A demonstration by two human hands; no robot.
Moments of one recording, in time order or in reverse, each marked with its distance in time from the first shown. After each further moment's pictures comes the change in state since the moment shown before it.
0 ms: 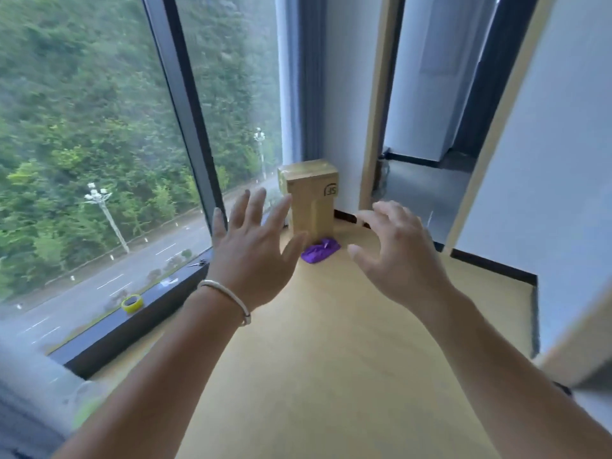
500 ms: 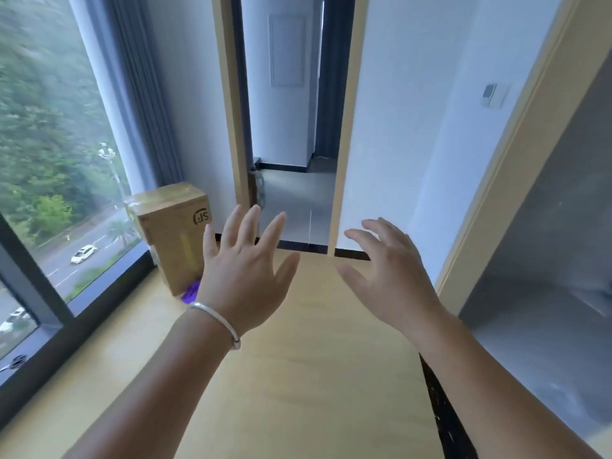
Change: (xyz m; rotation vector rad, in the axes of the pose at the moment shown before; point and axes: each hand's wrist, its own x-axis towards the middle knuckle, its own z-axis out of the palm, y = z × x) left_hand 0.164 0.147 0.112 -0.162 -0.047 0.400; right_hand 0.043 0.168 -0.029 -0.194 0.101 0.345
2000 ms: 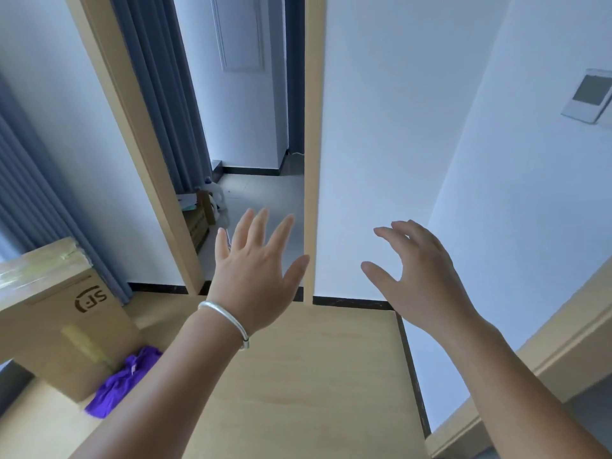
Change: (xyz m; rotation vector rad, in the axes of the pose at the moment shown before) left_hand 0.630 0.086 0.321 -0.037 -0.076 0.113; right_hand 0.527 0.412 0.158 -0.004 0.004 0.181
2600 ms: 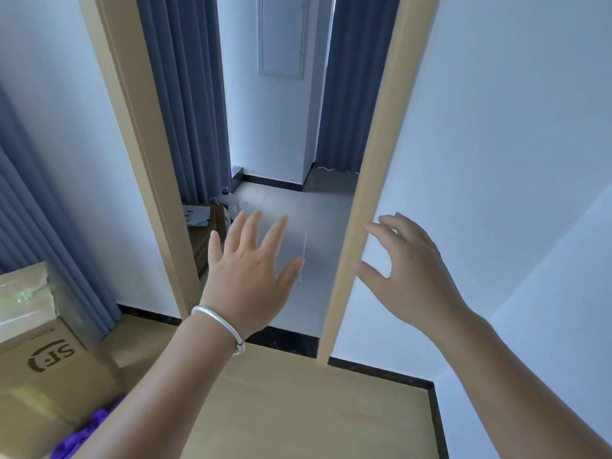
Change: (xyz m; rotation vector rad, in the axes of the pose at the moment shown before) left_hand 0.274 -0.179 0.094 -0.033 0.048 -0.166; right_hand 0.335 -0.039 0.162 -0.029 -0.074 -0.191
